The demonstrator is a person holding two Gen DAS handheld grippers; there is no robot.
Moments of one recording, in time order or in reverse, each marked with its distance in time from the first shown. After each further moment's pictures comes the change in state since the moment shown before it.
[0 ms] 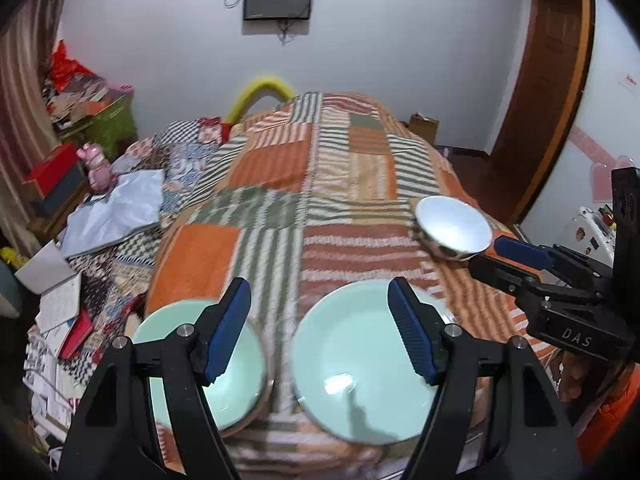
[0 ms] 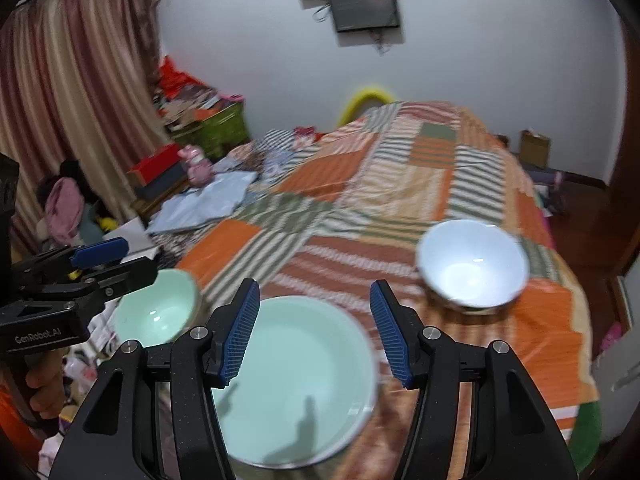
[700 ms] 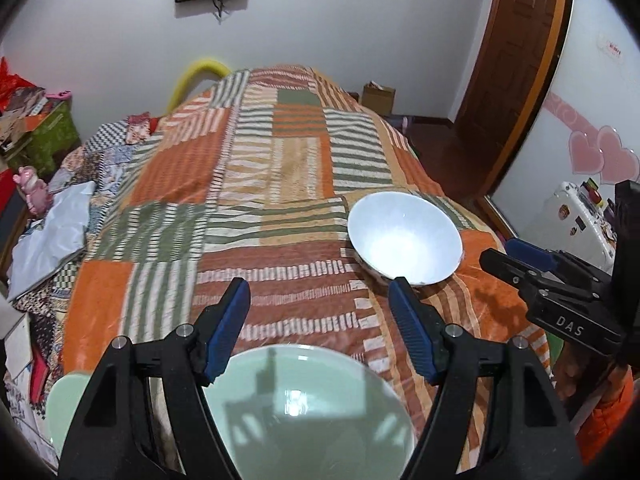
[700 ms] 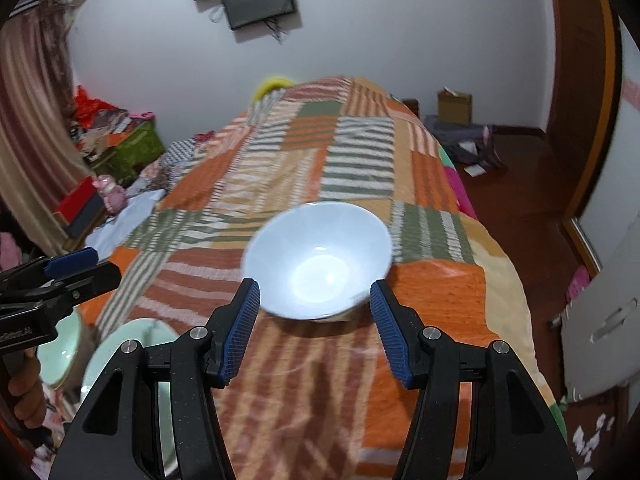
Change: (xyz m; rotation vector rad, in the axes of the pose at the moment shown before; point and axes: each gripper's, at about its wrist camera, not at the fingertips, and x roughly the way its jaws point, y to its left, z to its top) left arm 0.122 -0.090 0.048 0.094 0.117 -0.128; right arm 0.016 -0.129 -0.007 0.200 0.047 -0.202
